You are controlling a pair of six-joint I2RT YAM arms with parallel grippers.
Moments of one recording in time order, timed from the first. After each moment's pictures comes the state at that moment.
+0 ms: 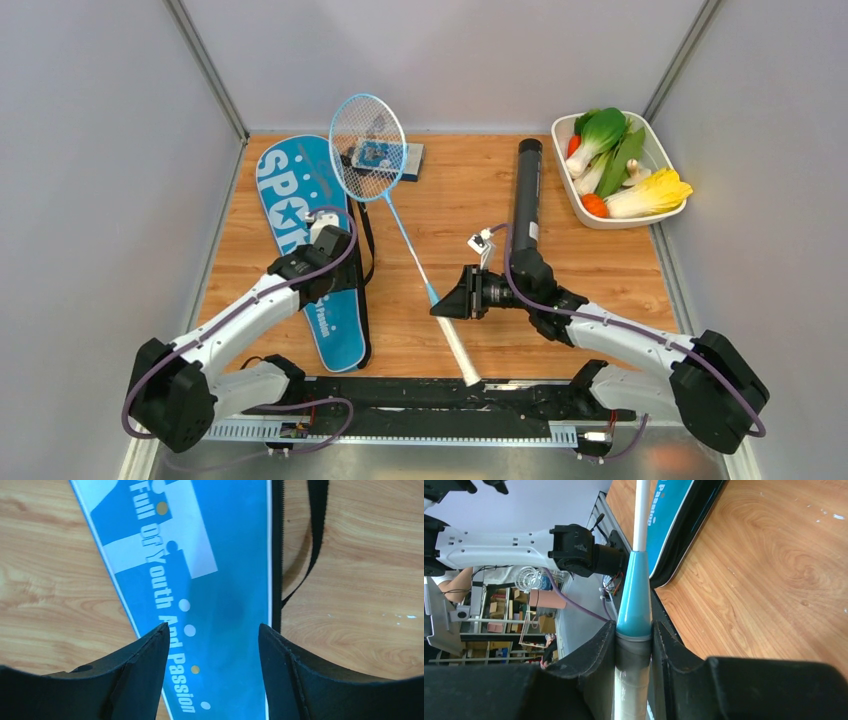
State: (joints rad) left arm -0.54 1.09 0.73 -0.66 -0.46 -0.56; right arm 0.77 1.10 0.46 0.37 -0.59 0.87
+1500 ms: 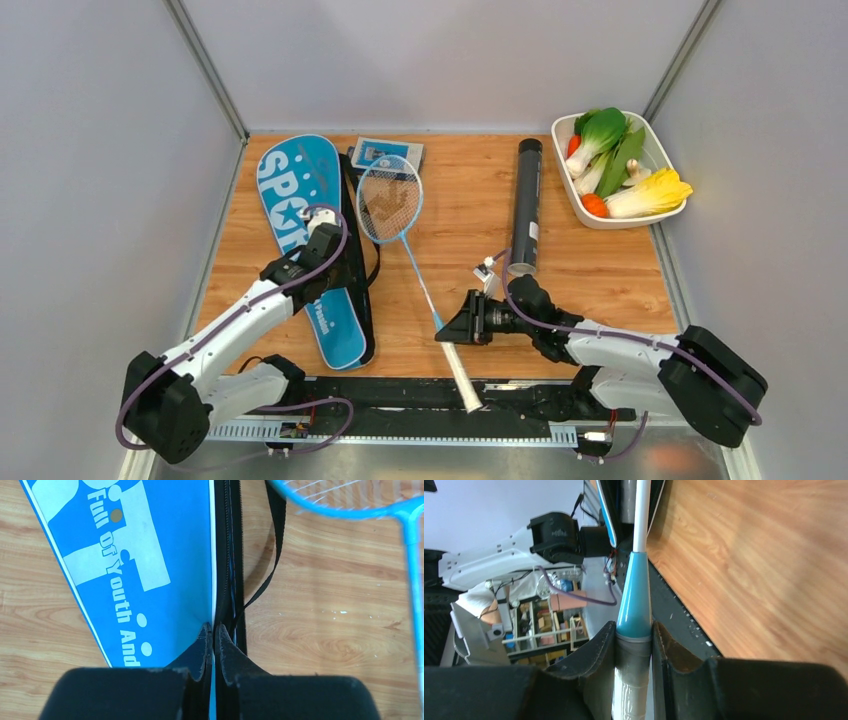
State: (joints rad) left arm -0.54 1.05 0.73 -0.58 -0.35 -0.61; right arm 0.83 1.10 0.26 0.47 -0.52 1.13
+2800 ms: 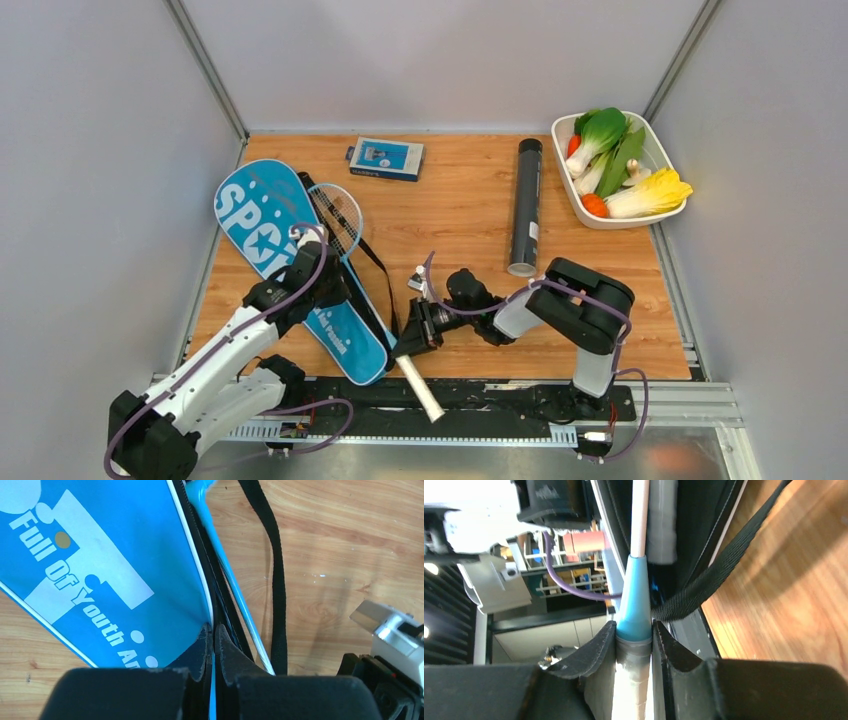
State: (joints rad) left arm -0.53 0.84 0.61 -0.62 -0.22 -0.70; right arm 0.98 1.84 0.57 0.96 -0.79 1.26
